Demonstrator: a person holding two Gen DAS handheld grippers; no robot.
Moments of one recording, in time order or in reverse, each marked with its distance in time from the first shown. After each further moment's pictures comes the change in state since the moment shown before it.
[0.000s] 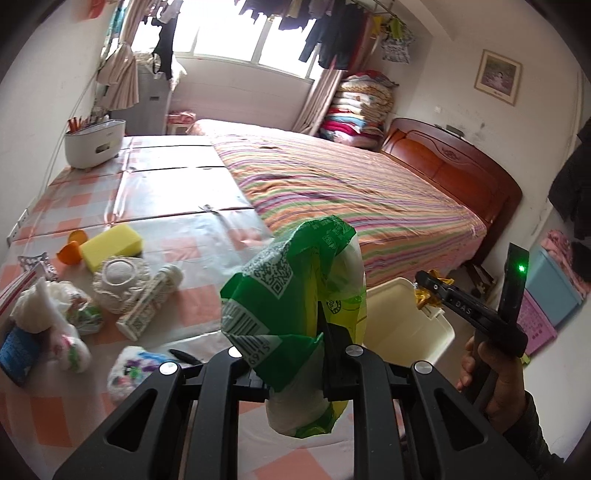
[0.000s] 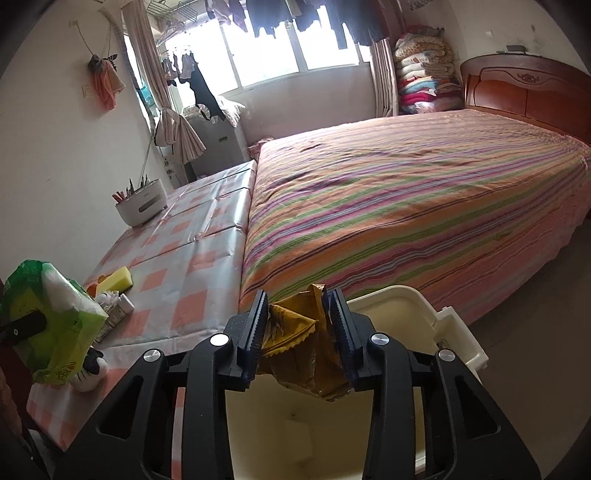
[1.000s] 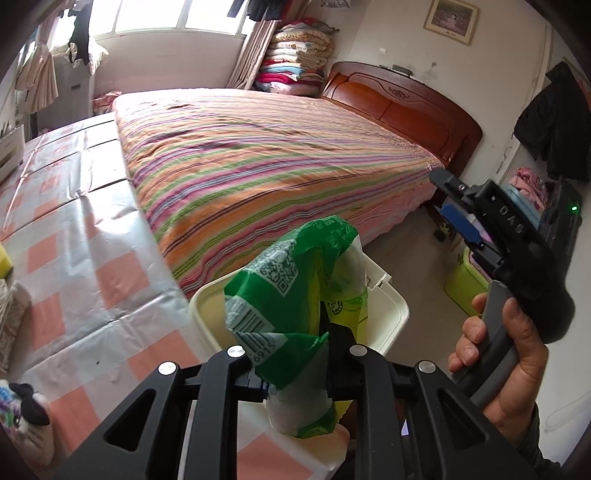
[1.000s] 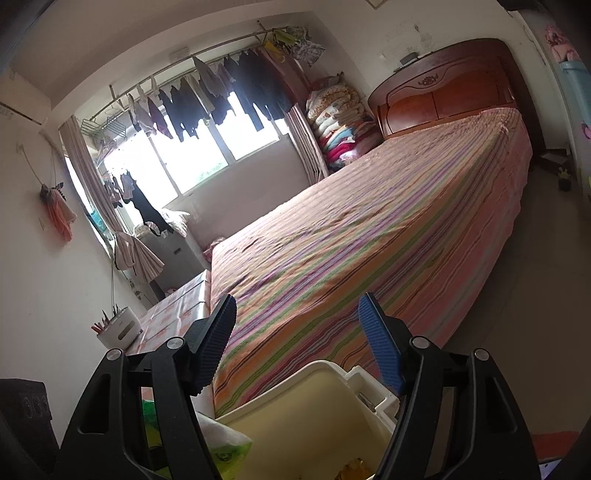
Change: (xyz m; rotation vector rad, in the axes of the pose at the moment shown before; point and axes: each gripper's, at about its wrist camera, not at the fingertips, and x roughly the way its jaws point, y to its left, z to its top) left arm 0.118 -0.126 -0.006 0.151 0.189 -0.162; right arm -0.072 -0.078 0.015 0.333 -0.352 -0.114
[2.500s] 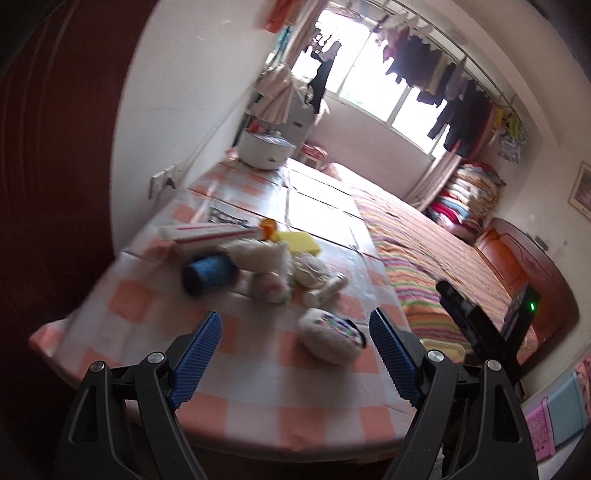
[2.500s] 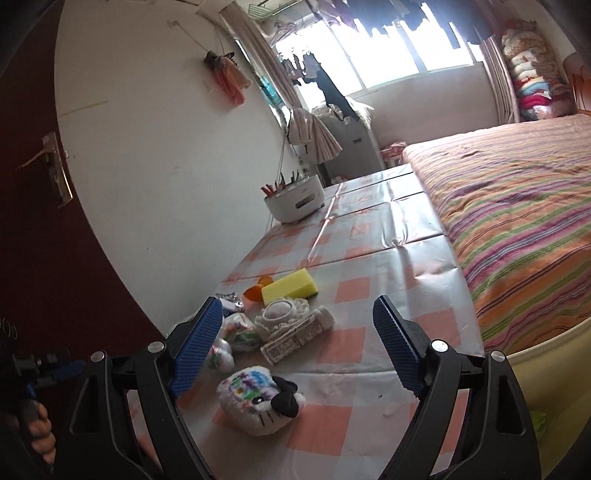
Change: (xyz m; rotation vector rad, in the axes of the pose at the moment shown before) left arm -0.312 0.164 -0.157 -0.591 -0.418 0.495; right arm 0.021 0.244 -0.132 -0.334 0.420 0.638
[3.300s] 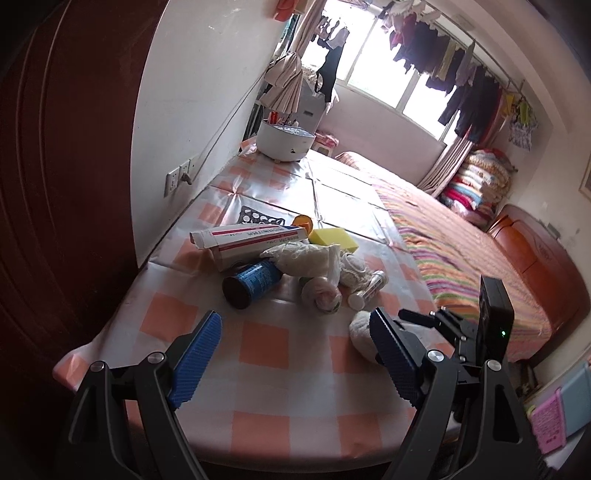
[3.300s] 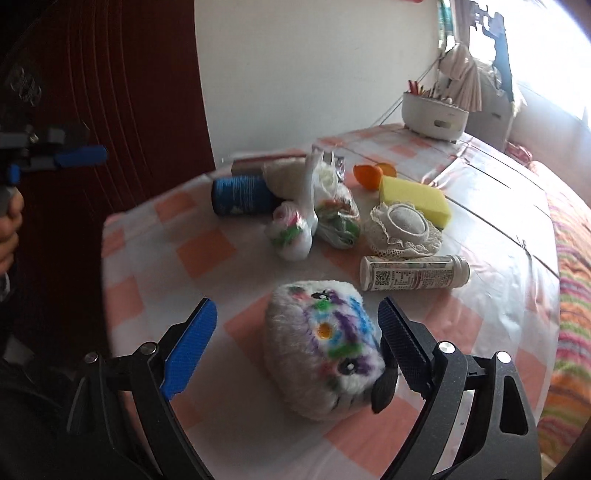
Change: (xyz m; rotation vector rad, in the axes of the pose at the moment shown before) left arm 0.021 0.038 0.017 0.058 0.065 0.047; right arm 0.104 0.097 -0.064 -0.618 0.498 0.191
